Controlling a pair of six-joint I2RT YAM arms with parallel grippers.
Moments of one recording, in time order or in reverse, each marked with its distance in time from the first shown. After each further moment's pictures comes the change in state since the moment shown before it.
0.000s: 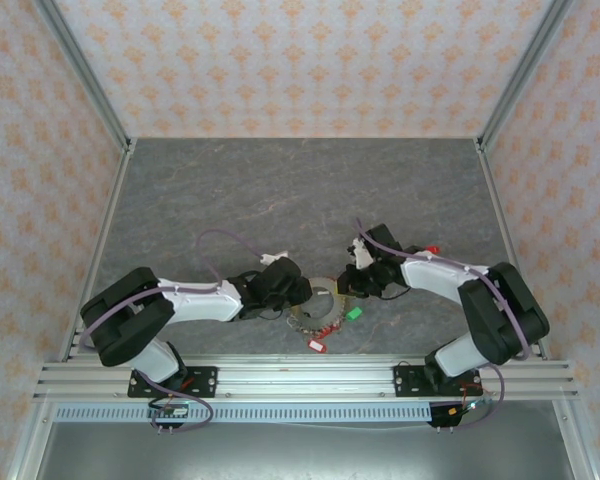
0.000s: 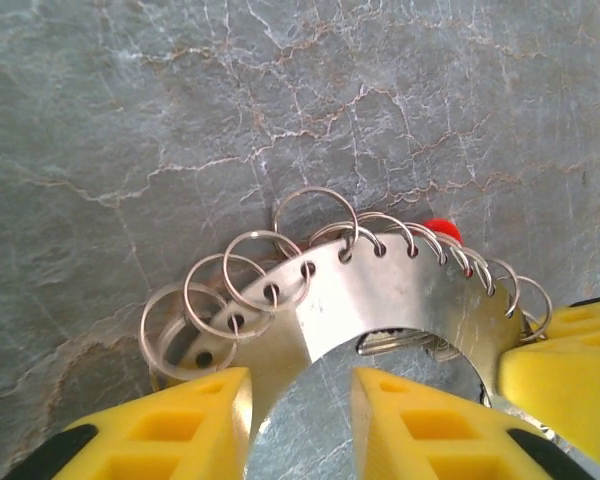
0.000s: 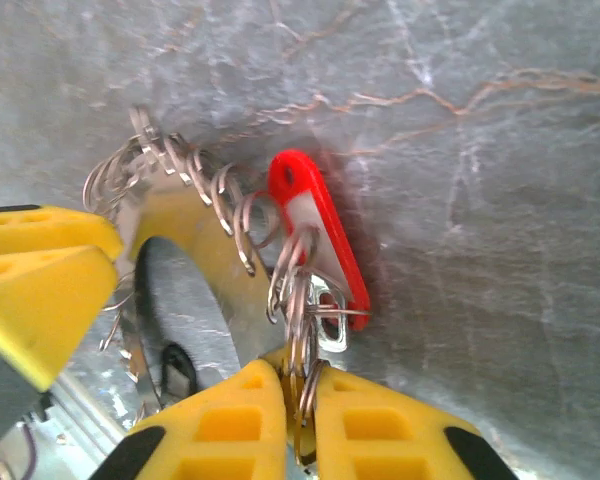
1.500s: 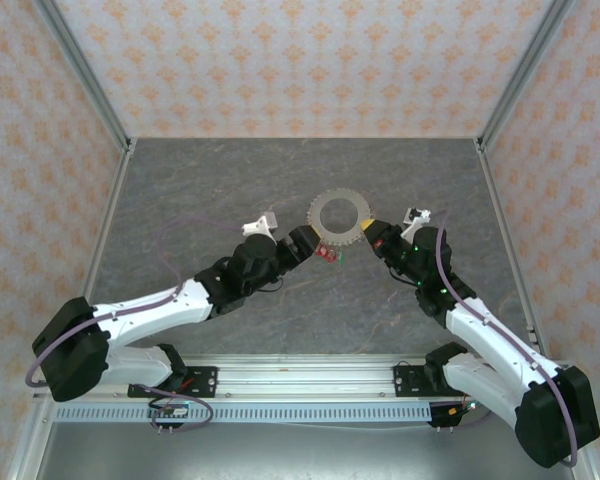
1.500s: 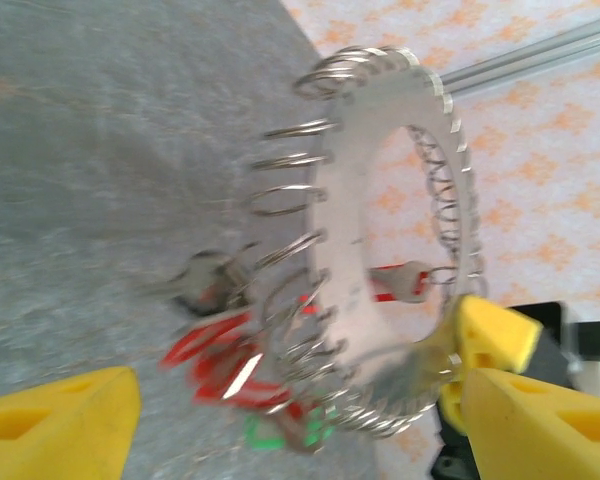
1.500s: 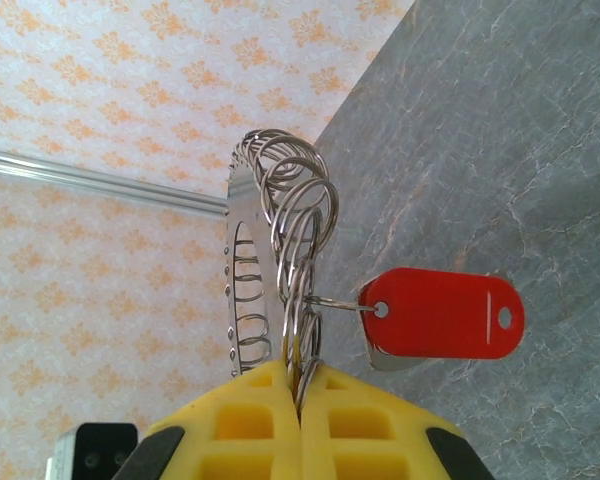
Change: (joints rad) left arm 0.038 -0.281 0.076 0.160 -0.097 -0.150; right arm -0.074 -0.581 -0.201 0.553 0.346 0.650
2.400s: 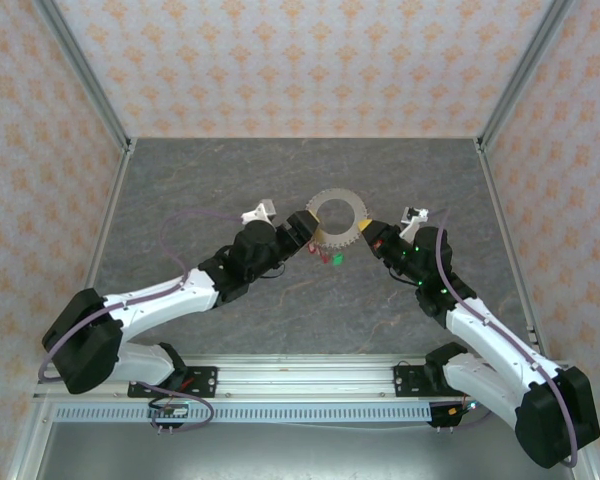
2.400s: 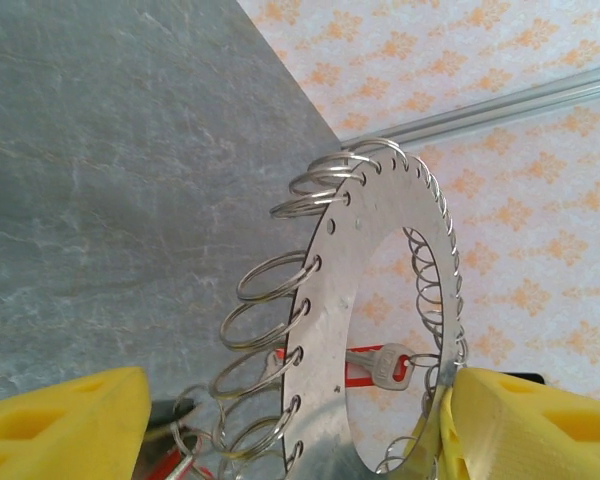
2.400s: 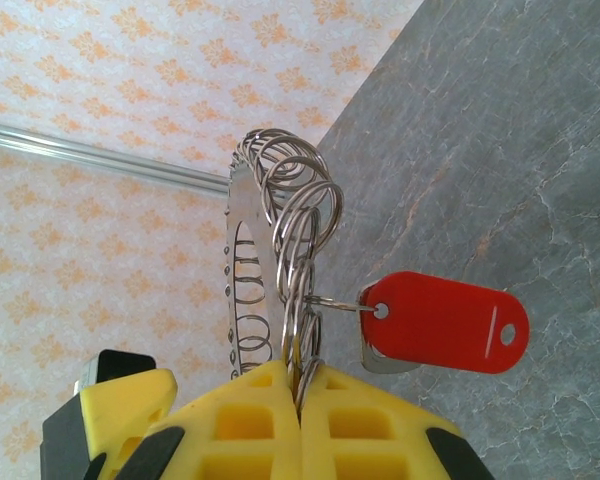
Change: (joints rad) left arm 0.075 0.051 0.050 0.018 0.010 -0.002; right arm 0.000 -0.002 0.001 0.016 -0.053 -0.002
